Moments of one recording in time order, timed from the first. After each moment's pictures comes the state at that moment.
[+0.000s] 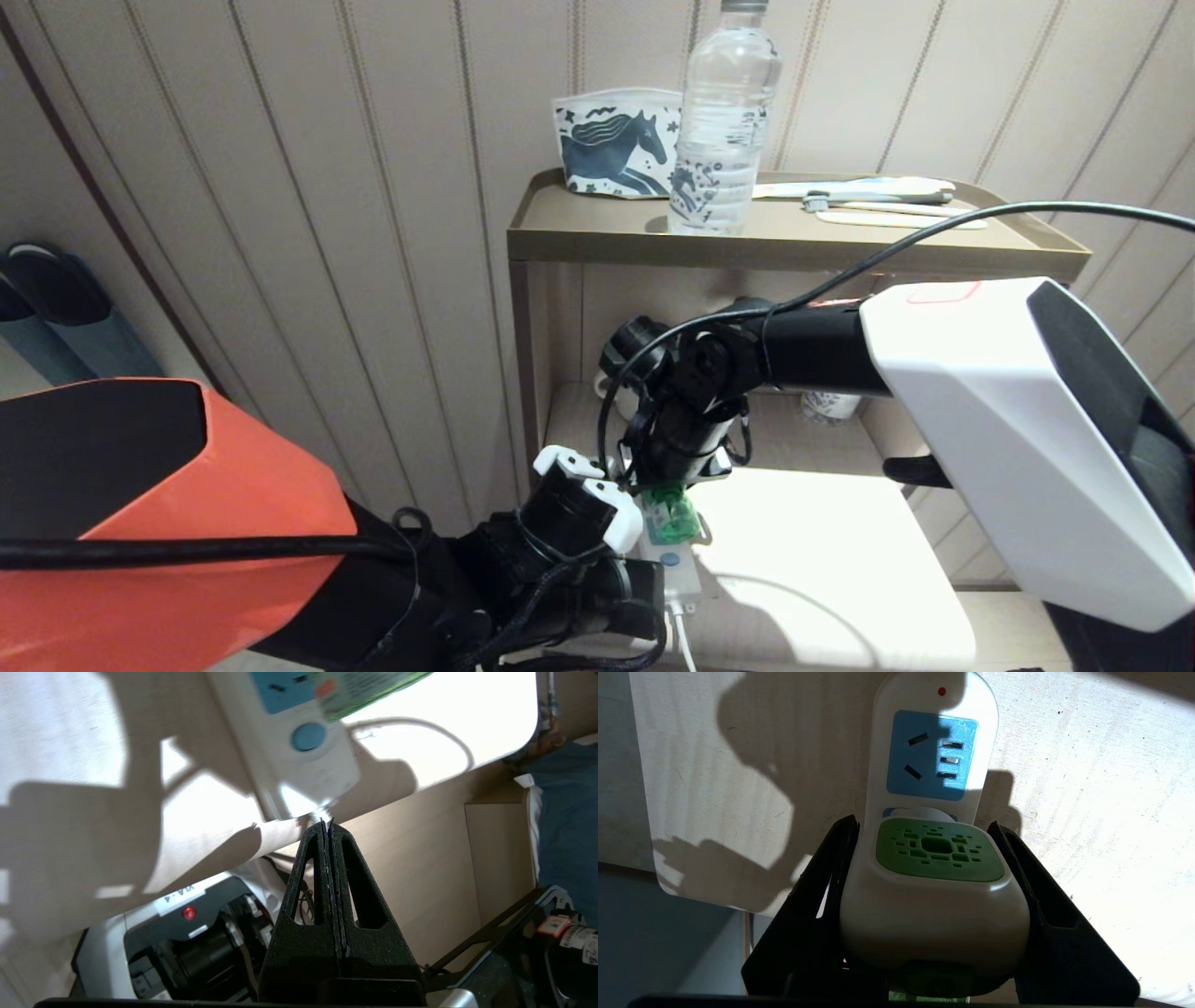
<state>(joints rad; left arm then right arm) -0.94 2.07 -0.90 -0.47 -0.05 -0.64 0.63 2.35 -1.96 0.77 -0.12 0.45</state>
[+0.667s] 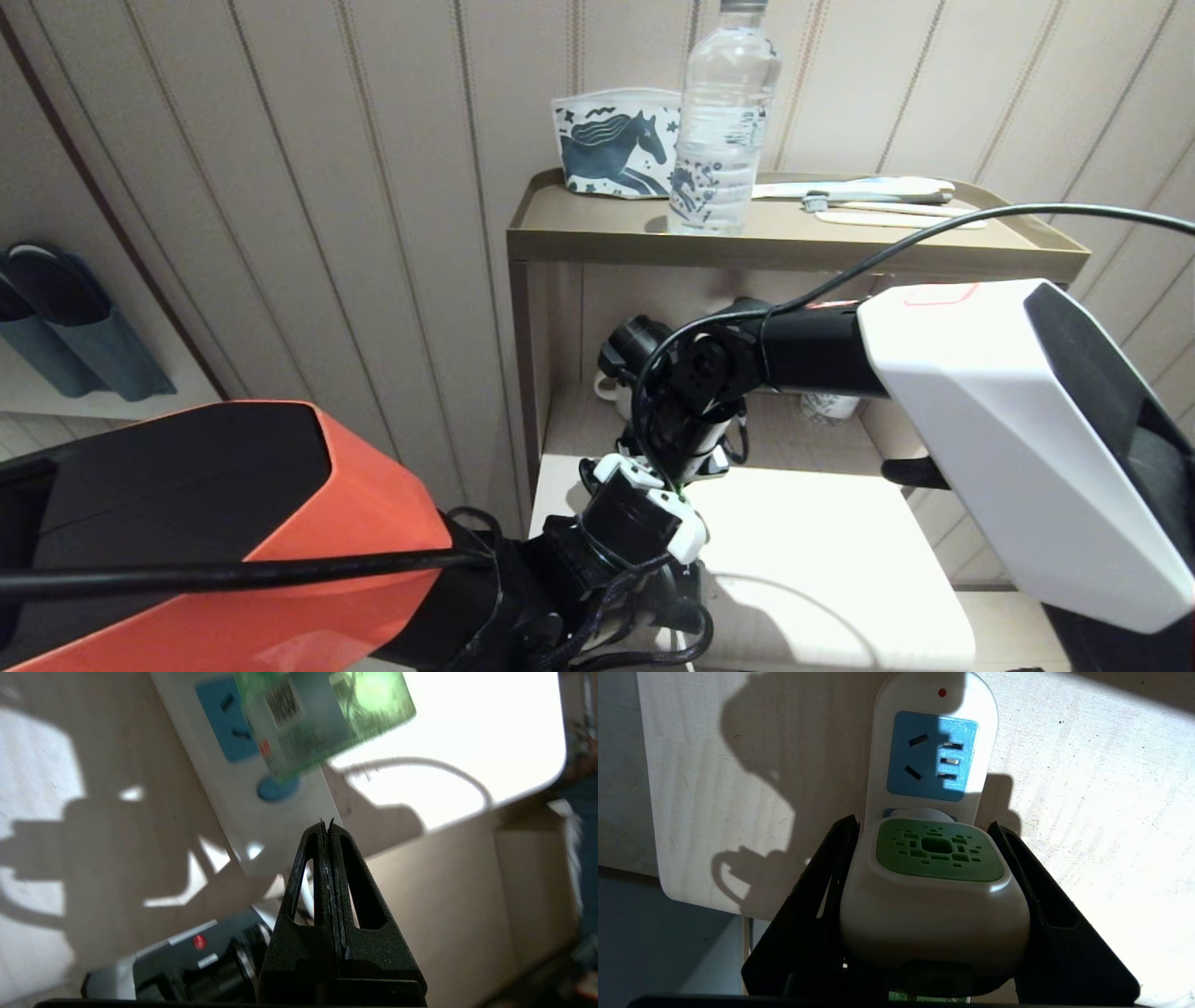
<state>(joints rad) -1.00 2.17 -1.05 -0.43 0.09 -0.64 0.63 2.35 -1.96 0.75 -0.12 0.45</state>
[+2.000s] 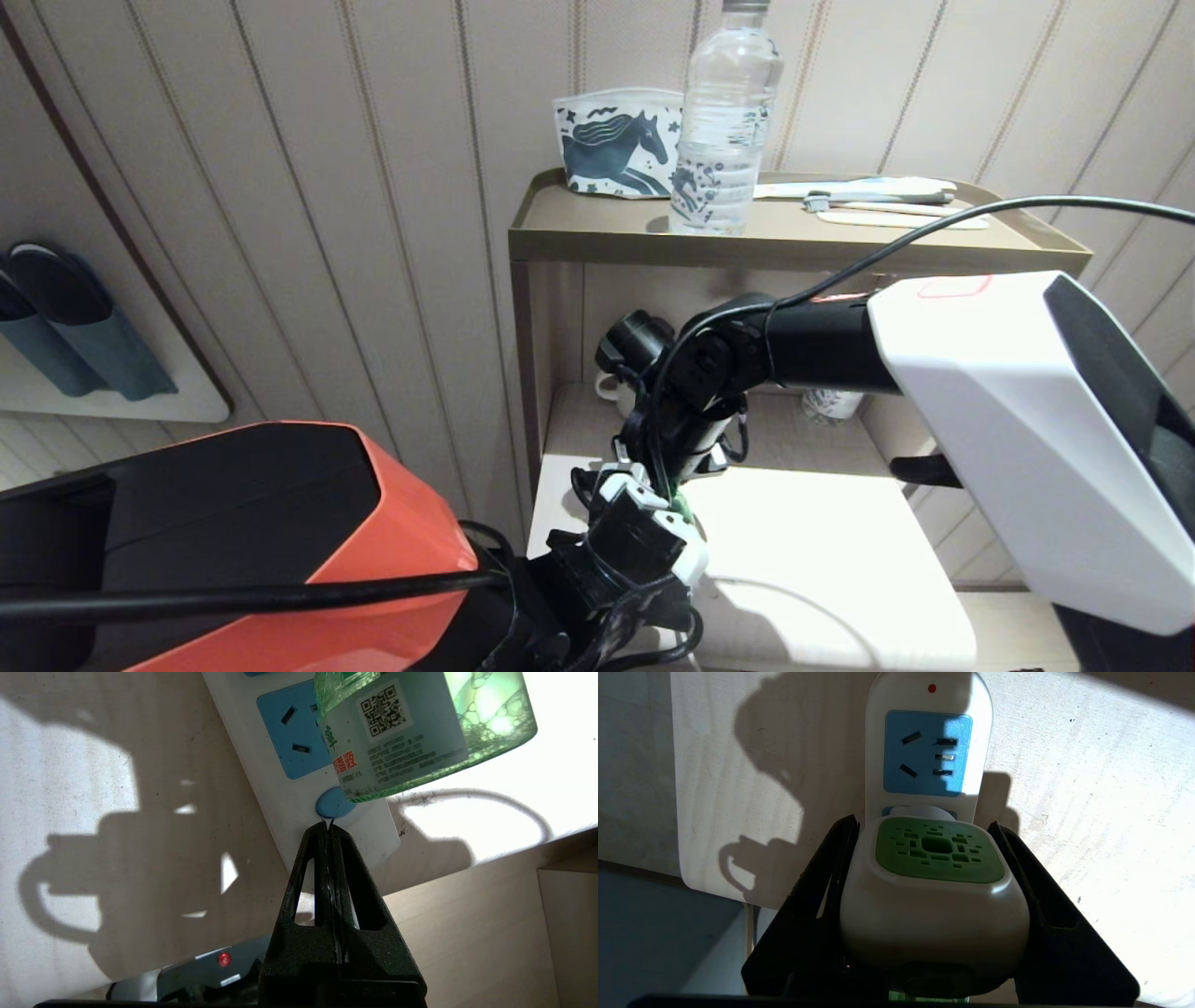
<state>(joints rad) -1.00 2.23 -1.02 -0.44 0.23 -0.64 0.64 2.31 -1.96 0.76 -0.12 0.46</state>
